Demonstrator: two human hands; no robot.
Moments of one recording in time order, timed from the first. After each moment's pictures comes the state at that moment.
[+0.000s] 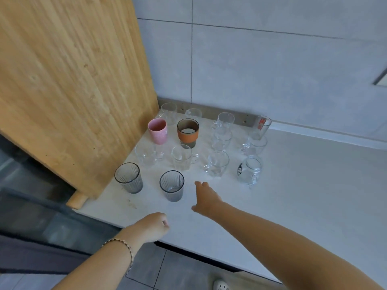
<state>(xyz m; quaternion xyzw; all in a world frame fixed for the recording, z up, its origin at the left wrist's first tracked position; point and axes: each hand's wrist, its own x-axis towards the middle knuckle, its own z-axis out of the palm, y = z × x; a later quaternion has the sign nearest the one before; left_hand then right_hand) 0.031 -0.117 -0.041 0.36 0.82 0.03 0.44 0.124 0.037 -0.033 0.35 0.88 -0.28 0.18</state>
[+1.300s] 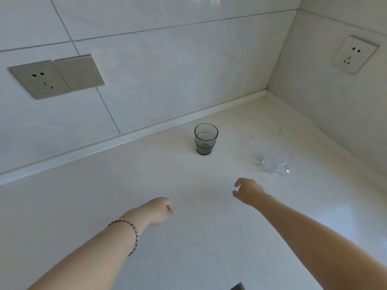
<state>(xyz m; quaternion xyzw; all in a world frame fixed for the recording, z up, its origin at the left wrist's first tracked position) 0.602 0.418 -0.043 0.65 0.63 -0.14 0.39 0.877 0.453 -0.038 0.73 0.62 -0.29 0.09</state>
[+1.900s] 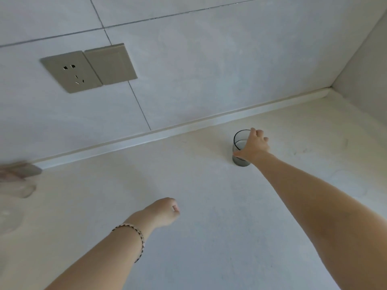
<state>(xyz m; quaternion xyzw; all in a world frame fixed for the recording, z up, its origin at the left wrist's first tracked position) 0.551 0.456 -0.058 0.58 0.70 -0.12 0.40 0.784 0.630 -0.034 0.73 0.65 -0.22 -0.02</state>
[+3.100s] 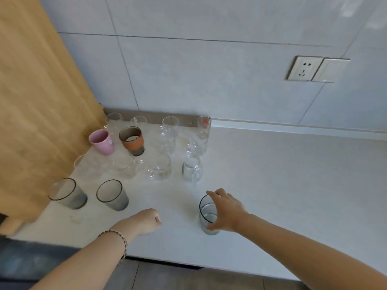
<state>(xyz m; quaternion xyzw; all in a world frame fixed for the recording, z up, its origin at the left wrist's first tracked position) 0.127 -0.001 -0.035 0.42 0.80 -0.04 0.43 0.337 0.128 0.006 0.36 0.89 -0.22 0.16</state>
